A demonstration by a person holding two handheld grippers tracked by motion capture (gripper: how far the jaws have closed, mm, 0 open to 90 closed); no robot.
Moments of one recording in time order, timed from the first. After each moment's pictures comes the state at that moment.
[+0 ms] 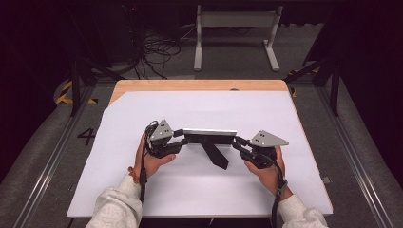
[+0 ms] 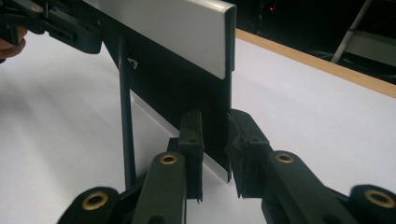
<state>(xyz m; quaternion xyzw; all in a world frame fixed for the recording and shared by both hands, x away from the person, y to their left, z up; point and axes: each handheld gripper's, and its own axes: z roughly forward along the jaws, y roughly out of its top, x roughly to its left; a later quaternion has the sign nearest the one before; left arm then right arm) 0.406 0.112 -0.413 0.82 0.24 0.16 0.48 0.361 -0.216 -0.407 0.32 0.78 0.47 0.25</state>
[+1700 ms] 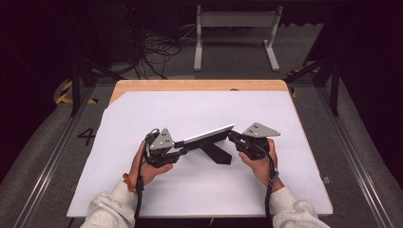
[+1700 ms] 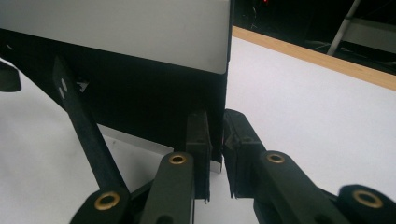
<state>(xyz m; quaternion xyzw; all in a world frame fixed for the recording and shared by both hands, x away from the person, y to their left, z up) 0.376 0.115 -0.408 0.85 0.20 0.14 0.46 0.387 -0.204 -0.411 0.35 0.77 0.47 0.25</state>
